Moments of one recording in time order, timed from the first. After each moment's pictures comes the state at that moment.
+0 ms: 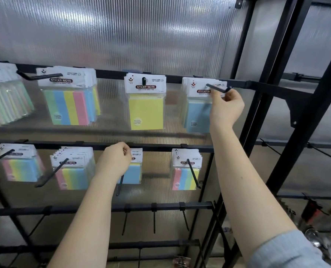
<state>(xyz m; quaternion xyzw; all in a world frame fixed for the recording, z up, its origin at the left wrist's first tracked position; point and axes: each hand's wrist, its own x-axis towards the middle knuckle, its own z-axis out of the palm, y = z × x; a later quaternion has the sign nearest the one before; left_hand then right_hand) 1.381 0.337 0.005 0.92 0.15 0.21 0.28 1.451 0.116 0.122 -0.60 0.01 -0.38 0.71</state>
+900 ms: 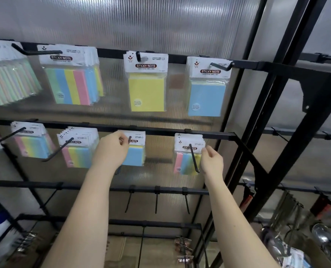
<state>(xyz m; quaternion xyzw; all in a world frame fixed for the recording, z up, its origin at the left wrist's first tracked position) 1.354 0.330 -0.005 0.90 0.18 0.23 0.32 1.428 0.094 -0.052 -0.75 0.07 -0.12 0.65</state>
